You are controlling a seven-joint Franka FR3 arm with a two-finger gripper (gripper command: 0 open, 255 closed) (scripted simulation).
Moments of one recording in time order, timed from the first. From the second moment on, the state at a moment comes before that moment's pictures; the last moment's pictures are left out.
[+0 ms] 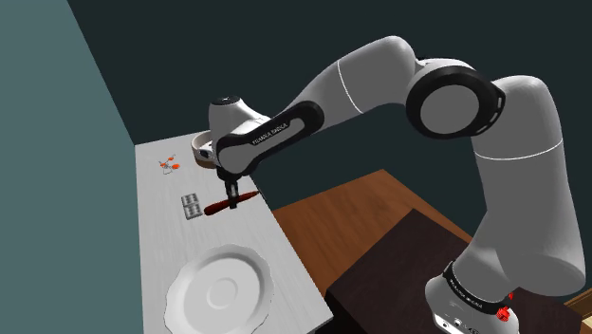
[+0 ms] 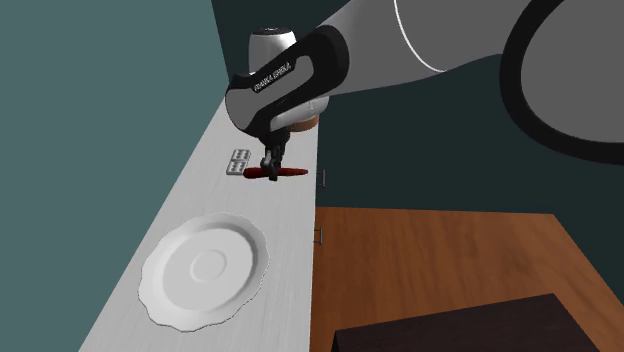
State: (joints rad) arm 0.33 0.59 0.19 -1.64 -0.06 2.28 -0.70
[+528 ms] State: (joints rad) arm 0.33 0.54 0.19 -1.62 -0.05 2.20 -0.70
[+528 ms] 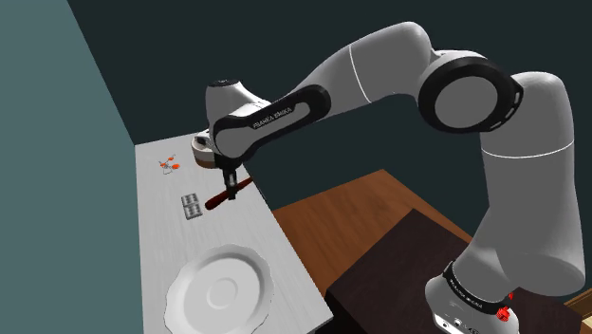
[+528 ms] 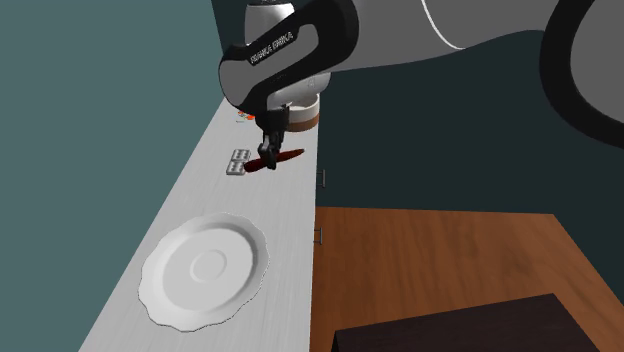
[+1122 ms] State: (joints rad) arm 0.40 0.43 0.23 -1.76 -0.05 2.23 -0.60
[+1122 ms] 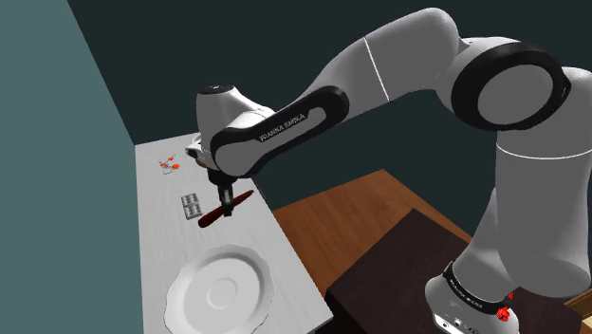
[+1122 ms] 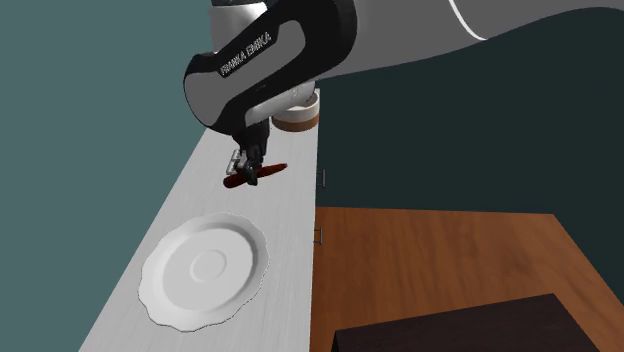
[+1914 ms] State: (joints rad) arm 0.56 0.31 0.30 -1.96 -0.07 2.32 -0.34
